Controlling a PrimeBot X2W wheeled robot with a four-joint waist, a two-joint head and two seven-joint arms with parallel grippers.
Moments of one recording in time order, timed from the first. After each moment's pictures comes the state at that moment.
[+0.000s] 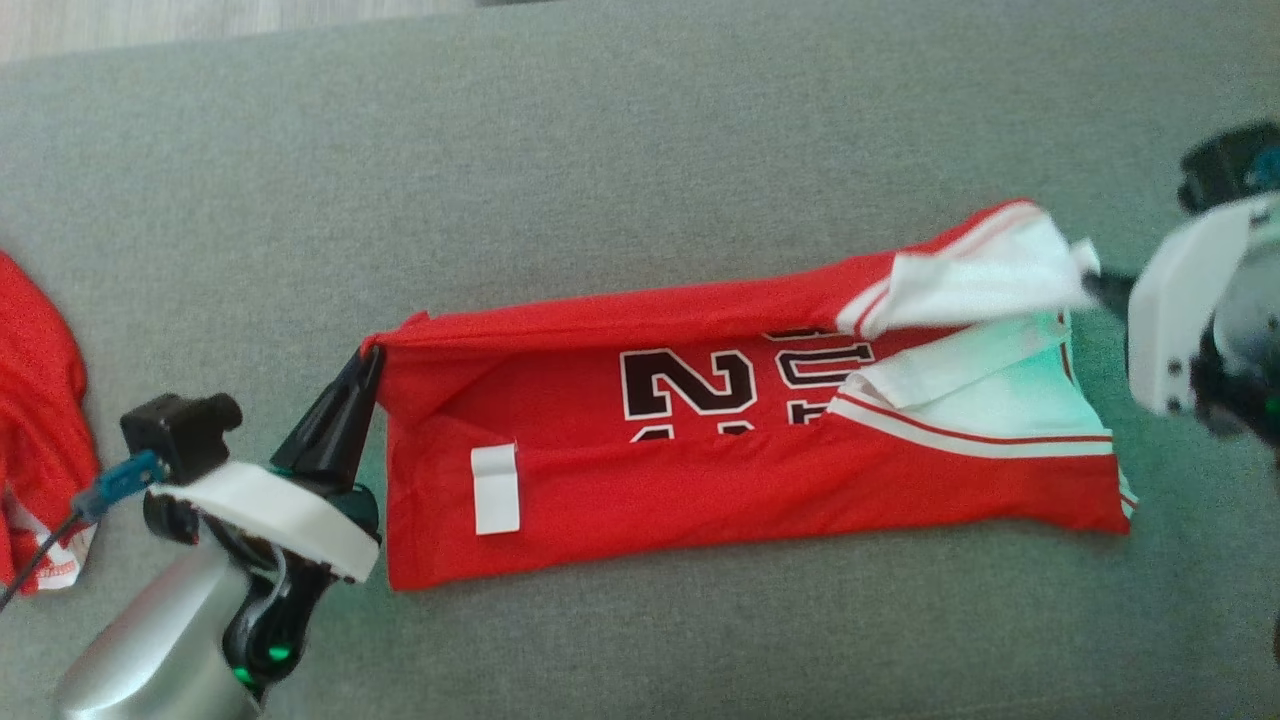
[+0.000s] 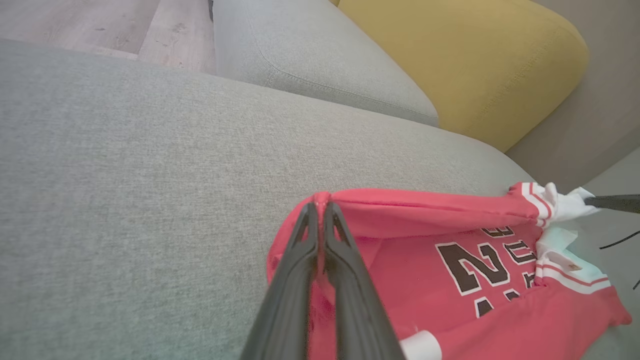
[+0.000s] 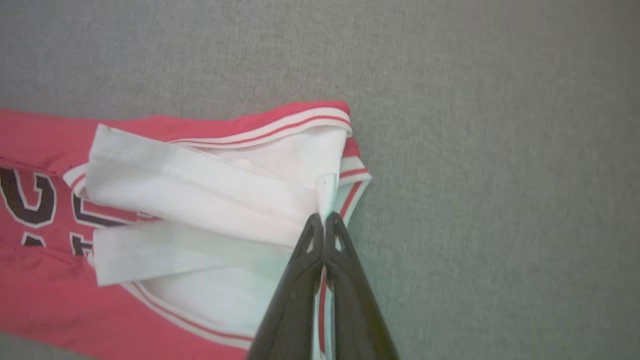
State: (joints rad) left arm -0.40 0.51 -0.68 0.32 -1.00 -0.13 -0.12; right arm -0.54 -0.50 0.25 0.25 0.53 0.12 0.89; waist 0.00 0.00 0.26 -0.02
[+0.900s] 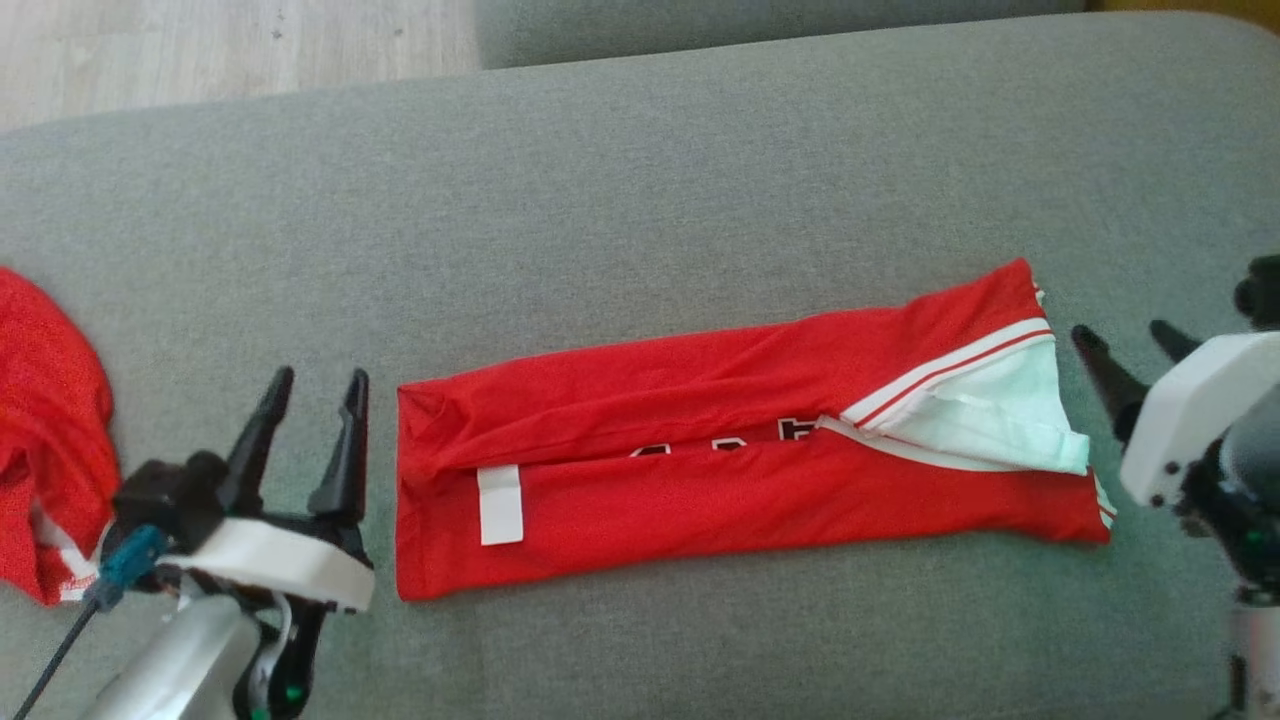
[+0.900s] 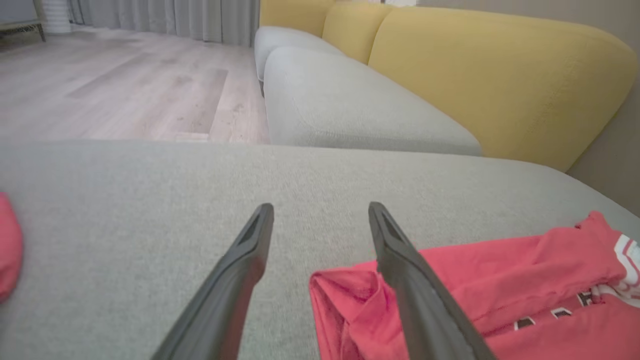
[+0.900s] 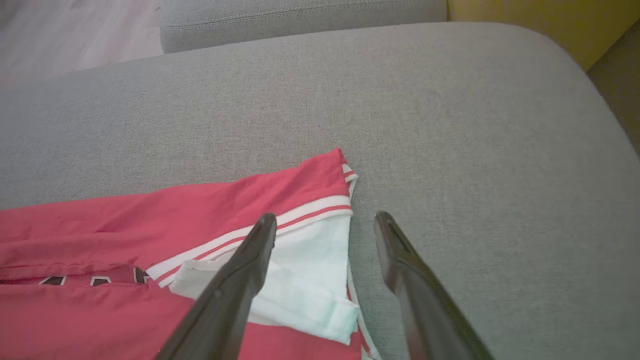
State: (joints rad) left arm -0.28 0.50 -0.61 0.25 -0.82 0.09 -0.25; right arm -0.19 -0.19 -0.13 -0.12 0.29 0.12 0.87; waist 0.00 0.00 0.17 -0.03
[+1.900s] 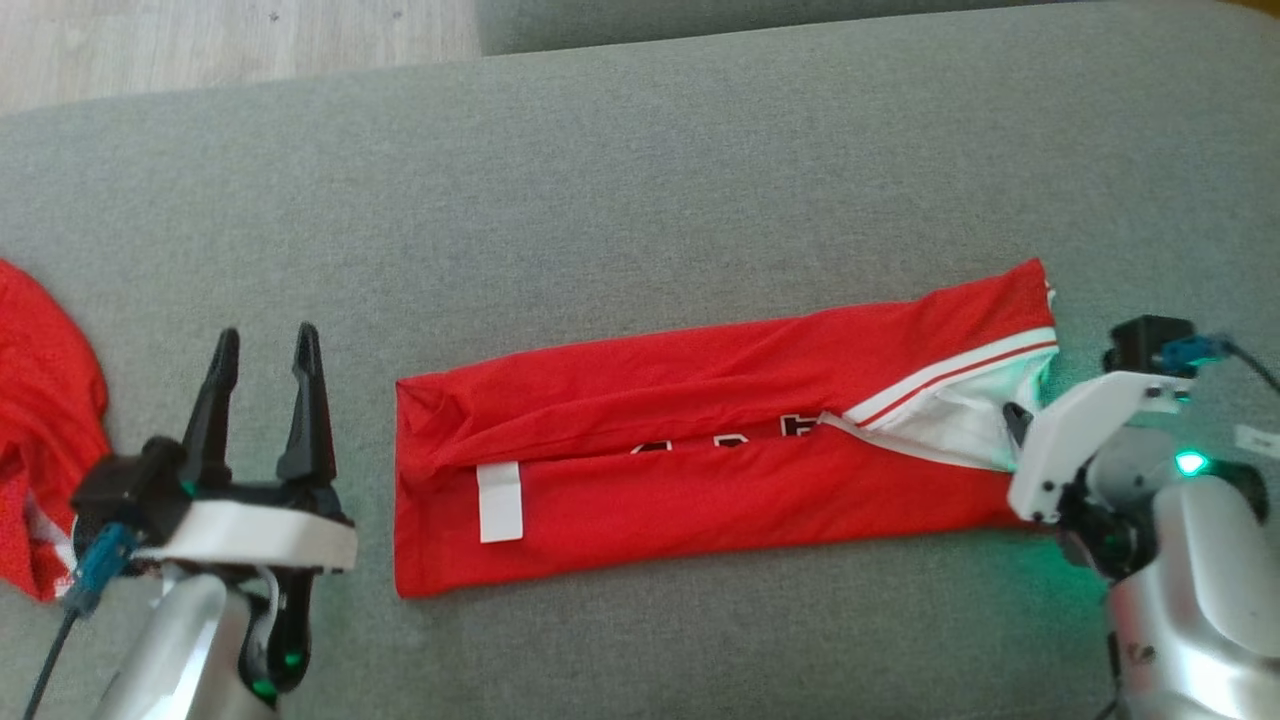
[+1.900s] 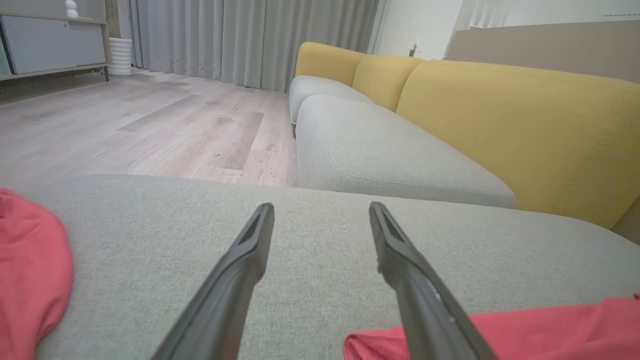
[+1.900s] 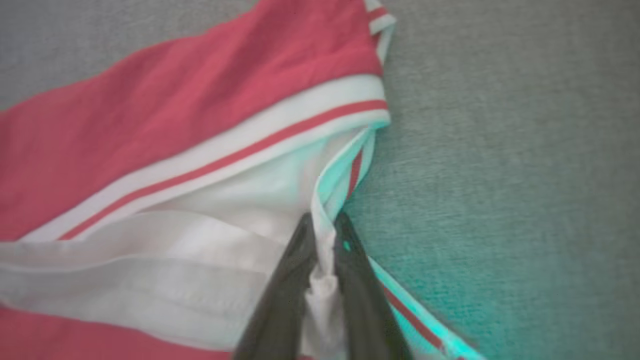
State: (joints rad) left arm -0.25 0.31 -0.29 0.29 -0.57 -0.01 -0.25; right arm -0.35 -0.08 -0.13 0.48 0.16 0.12 0.65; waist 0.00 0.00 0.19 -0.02
